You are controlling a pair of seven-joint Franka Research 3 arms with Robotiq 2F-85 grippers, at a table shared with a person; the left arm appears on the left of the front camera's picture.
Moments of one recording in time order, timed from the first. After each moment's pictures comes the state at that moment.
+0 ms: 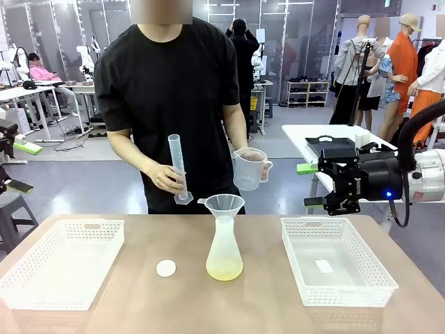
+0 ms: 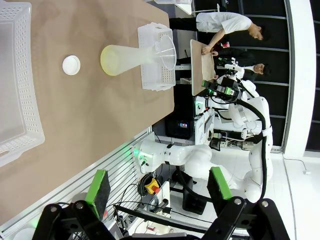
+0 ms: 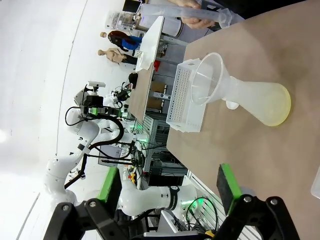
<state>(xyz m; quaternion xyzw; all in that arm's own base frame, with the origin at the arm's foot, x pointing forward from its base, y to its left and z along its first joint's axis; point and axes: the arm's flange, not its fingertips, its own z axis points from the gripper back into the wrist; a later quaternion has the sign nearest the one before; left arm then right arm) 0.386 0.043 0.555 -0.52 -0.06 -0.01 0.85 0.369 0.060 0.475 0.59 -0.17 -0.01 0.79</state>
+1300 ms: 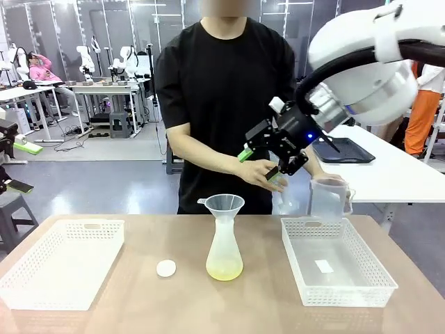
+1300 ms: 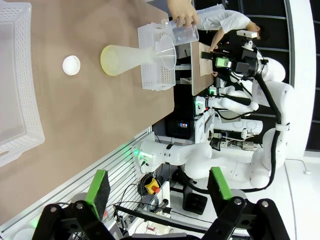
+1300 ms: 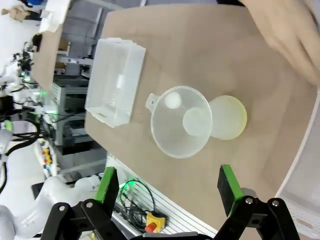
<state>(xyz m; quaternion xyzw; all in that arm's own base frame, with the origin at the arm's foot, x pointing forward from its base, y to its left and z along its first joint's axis) 0.386 0.043 0.555 -0.52 -0.06 -0.01 0.85 0.491 0.194 0.552 0.35 -0.09 0.09 0.93</state>
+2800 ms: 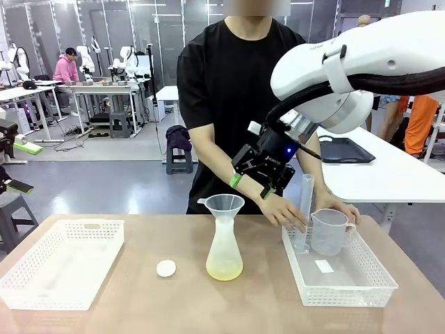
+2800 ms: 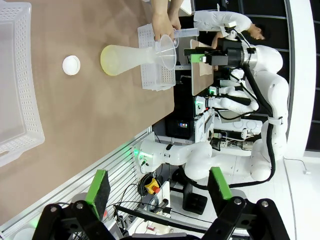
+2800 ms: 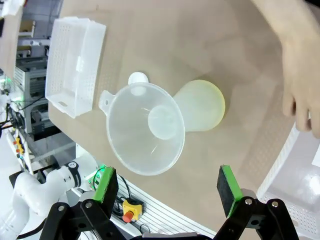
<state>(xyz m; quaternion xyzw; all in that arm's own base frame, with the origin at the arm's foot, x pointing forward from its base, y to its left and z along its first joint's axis) 0.386 0.043 0.555 -0.52 -0.06 -0.01 0.85 0.517 0.222 0.504 0.27 -0.03 0.11 0.96</state>
